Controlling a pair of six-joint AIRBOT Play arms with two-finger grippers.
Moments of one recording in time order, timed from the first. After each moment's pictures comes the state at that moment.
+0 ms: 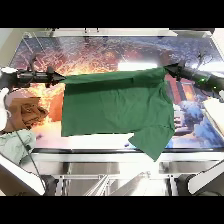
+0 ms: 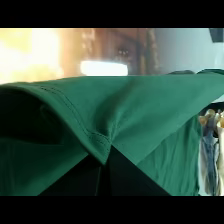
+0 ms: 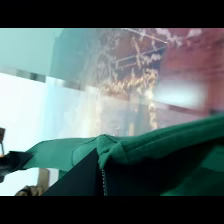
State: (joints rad) left arm 0.28 -2.02 1.72 0.50 -1.26 -1.09; right arm -0.32 -1.98 1.52 -0.02 1.13 0.79
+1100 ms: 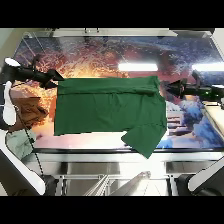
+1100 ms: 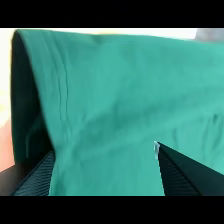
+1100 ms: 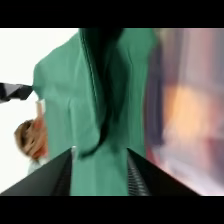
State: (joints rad) left arm 0.30 -2.15 2.05 0.85 -1.48 -1.33; right arm -0.48 -2.10 1.53 -0.30 1.48 0.91
